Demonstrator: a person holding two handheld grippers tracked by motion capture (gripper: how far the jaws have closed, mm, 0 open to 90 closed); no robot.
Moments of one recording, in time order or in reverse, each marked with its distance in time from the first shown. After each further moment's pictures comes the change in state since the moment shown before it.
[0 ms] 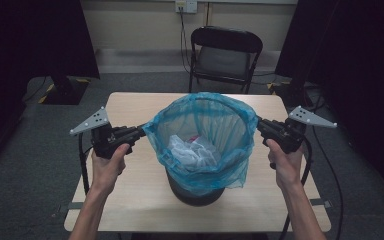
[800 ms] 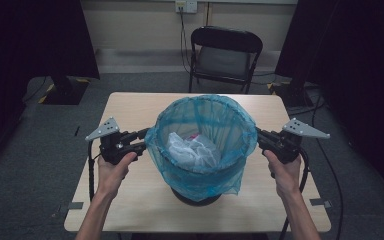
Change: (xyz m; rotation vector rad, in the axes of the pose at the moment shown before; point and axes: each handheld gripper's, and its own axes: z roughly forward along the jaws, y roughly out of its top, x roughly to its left) left arm 0.021 -0.040 0.007 0.081 0.121 -0.021; right arm -0.002 -0.030 -0.005 0.073 -0.054 -0.027
